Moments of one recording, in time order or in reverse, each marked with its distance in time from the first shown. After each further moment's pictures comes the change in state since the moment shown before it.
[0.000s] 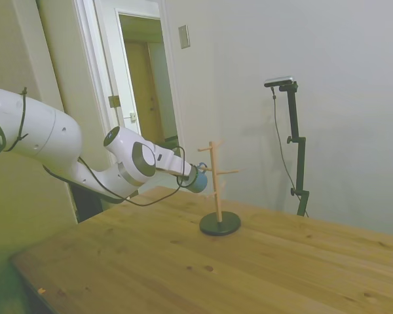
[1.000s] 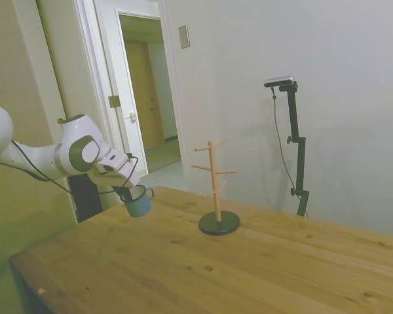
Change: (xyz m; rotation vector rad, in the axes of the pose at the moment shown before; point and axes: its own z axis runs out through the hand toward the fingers) arm -0.094 -0.001 -0.096 -0.326 -0.427 -0.138
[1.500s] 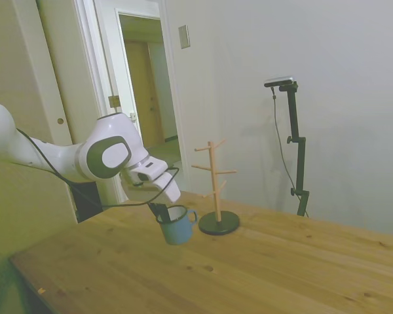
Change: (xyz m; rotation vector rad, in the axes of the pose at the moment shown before) arm 0.096 0.161 0.020 -0.223 0.026 0.125
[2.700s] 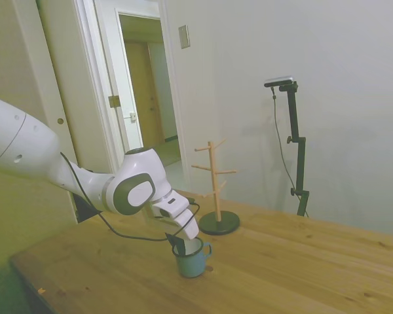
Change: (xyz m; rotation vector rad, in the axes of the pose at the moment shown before) arm 0.005 0.004 0.092 0.018 -0.090 0.077
